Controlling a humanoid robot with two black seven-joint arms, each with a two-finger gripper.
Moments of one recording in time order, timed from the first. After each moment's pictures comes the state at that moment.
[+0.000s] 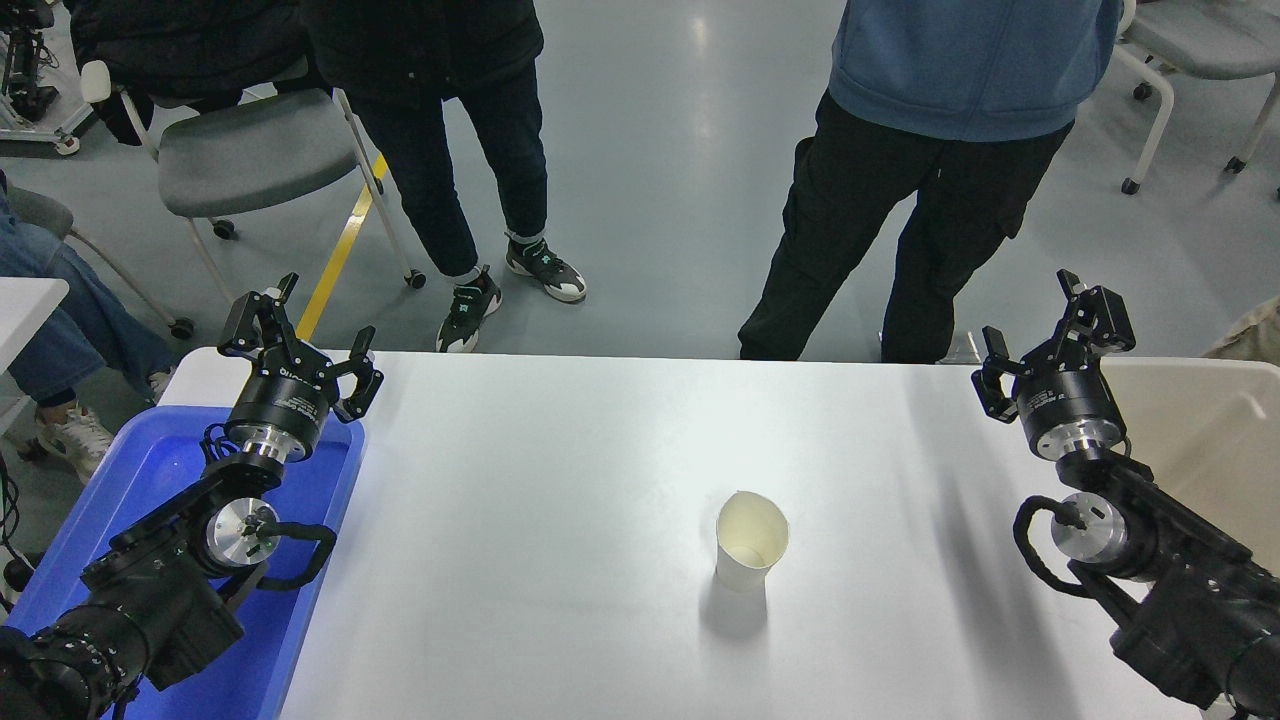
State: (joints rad) left arm -0.62 0.29 -0.79 -0.43 0.08 -0.50 -0.60; right arm 0.58 -0.33 0.79 0.71 -0.12 0.01 0.59
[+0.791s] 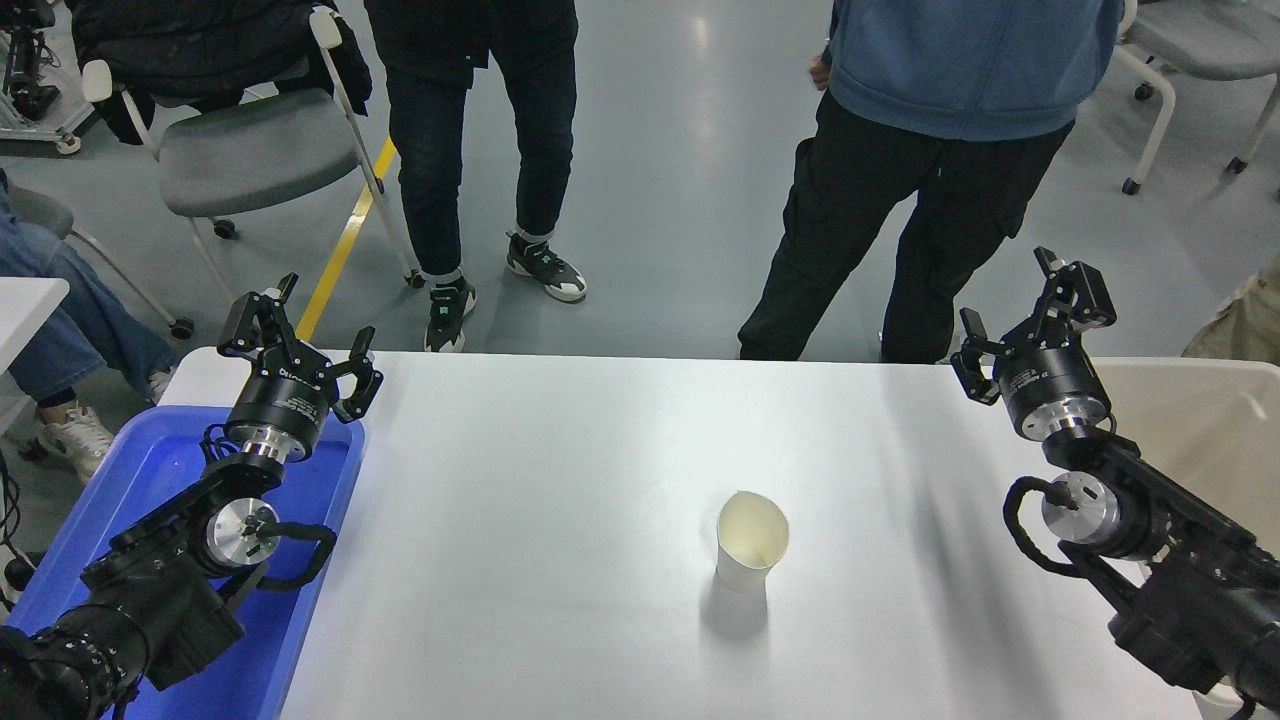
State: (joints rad) left arm -0.62 0.29 -0.79 -0.43 0.08 -0.50 -0.60; right arm 0.60 -0.43 0.73 0.98 -0.19 -0.11 0.44
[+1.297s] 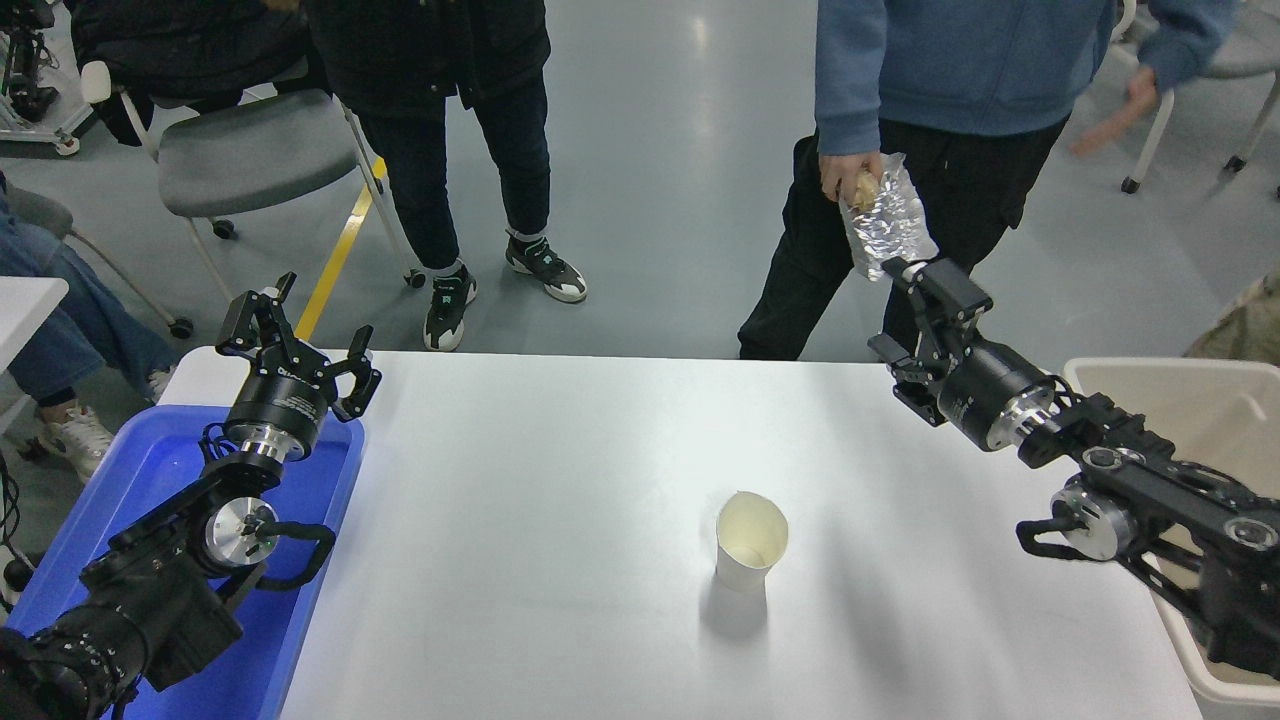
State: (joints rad) left arm -0.62 0.29 -0.79 -0.43 0.08 -0.50 -0.60; right arm 0.79 -0.63 0.32 1.26 -0.66 -0.13 0.32
